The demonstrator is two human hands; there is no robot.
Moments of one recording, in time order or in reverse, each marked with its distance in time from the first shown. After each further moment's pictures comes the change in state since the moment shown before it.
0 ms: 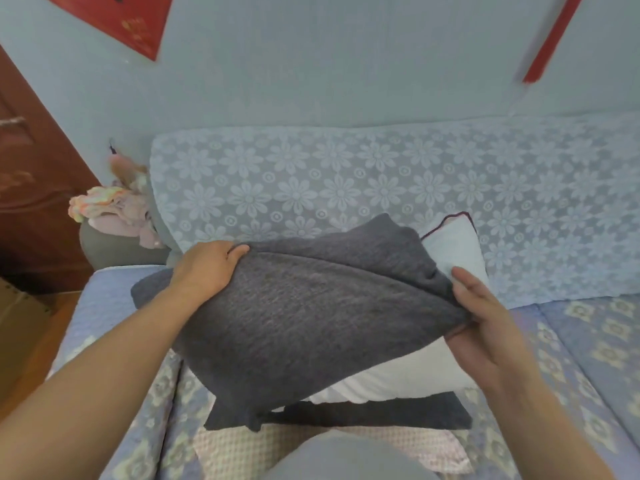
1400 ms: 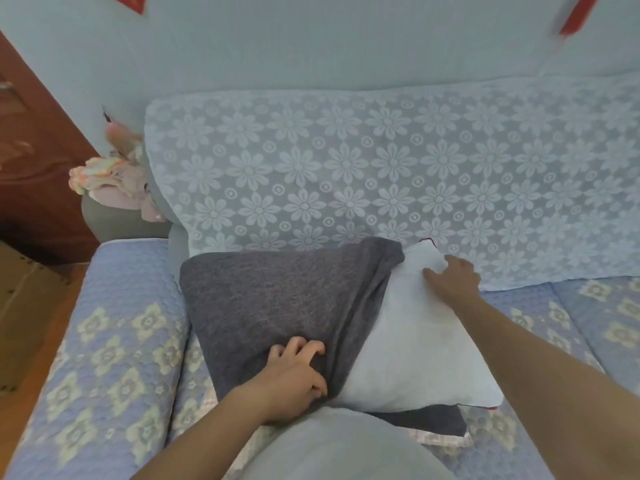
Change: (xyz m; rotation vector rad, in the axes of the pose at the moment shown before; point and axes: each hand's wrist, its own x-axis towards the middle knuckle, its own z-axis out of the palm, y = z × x) left_hand -0.166 0.078 0.125 0.046 -0.662 0.534; right_hand 0.157 0.071 -0.099 -1.547 0.357 0.202
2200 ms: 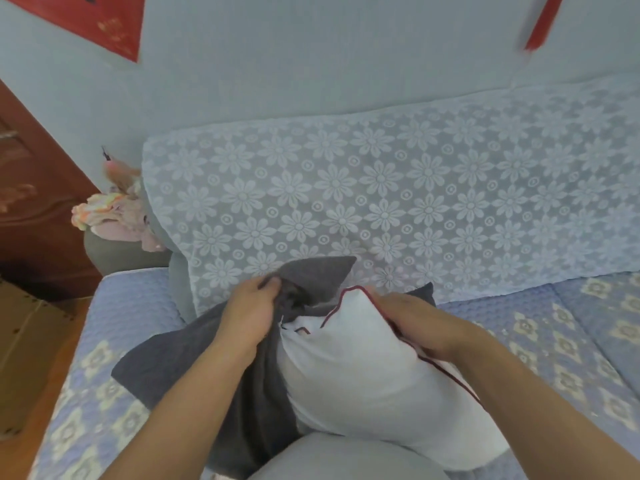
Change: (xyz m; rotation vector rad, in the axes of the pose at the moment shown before) left_hand -0.009 0.005 -0.142 -1.280 0.733 -0.568; right_hand -0.185 -0.079 -0.068 0.401 -0.840 -0.485
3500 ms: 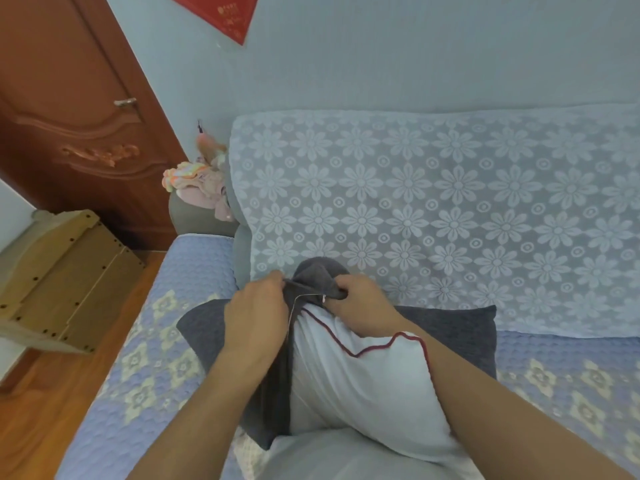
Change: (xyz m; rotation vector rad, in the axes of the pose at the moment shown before) left_hand -0.020 -0.046 -0.068 1.012 0.460 0.332; right_hand 0.122 -0.013 0.103 -0.485 0.154 -0.197
